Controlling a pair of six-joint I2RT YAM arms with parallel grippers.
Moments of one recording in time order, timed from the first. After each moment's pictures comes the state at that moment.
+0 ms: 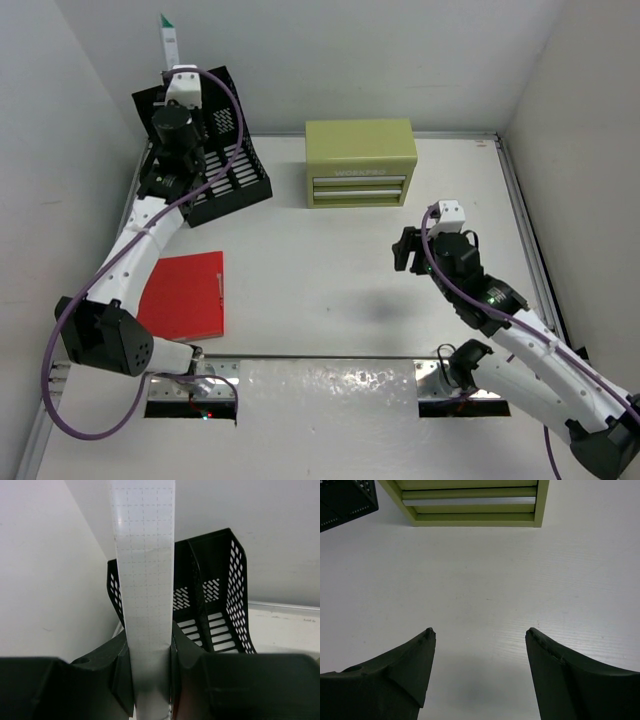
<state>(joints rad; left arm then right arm) -0.18 1.36 1.34 0.02 -0.52 0.19 0.62 0.72 0.61 -0.34 0.36 0.35</state>
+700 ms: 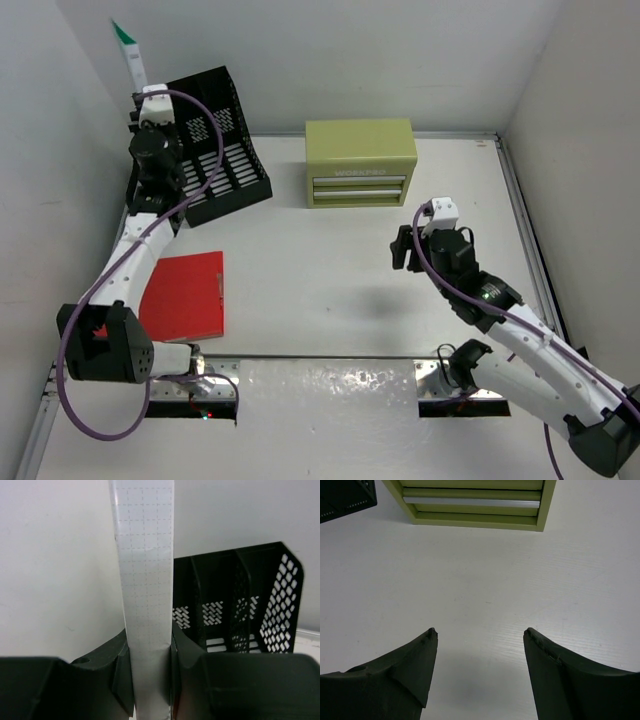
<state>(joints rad) -0.04 1.30 1.12 0.29 -0.46 0.22 0.62 0.76 0.61 -0.31 0.36 0.30</state>
